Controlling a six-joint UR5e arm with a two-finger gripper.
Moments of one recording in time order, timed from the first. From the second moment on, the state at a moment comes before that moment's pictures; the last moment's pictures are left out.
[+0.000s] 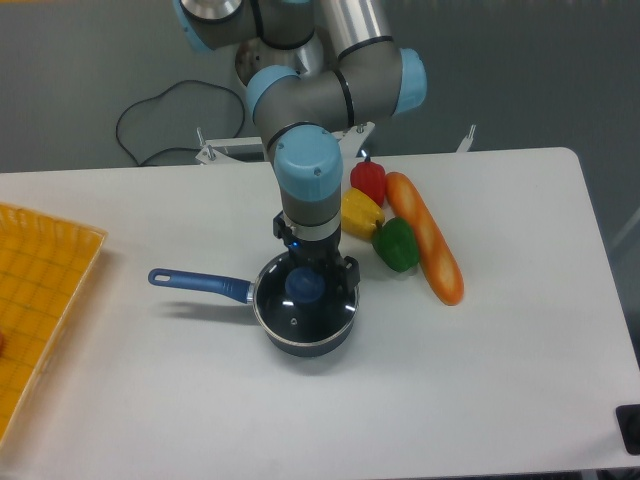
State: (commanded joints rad) arm 2.38 -1.85 -1.78 -1.07 1.59 1.05
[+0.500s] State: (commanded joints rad) arm 2.37 -1.86 -1.77 -1.07 1.58 1.03
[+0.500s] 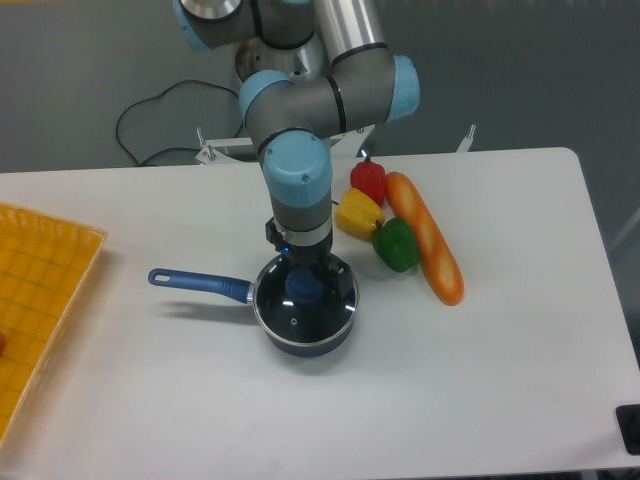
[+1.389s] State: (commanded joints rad) arm 2.36 -1.88 -1.75 -1.05 1.58 1.00
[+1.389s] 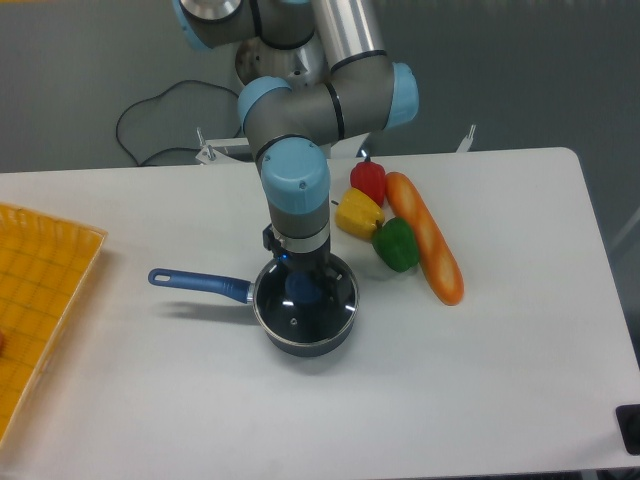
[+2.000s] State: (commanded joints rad) arm 2.35 -1.89 -1.74 -1.05 1.58 1.00
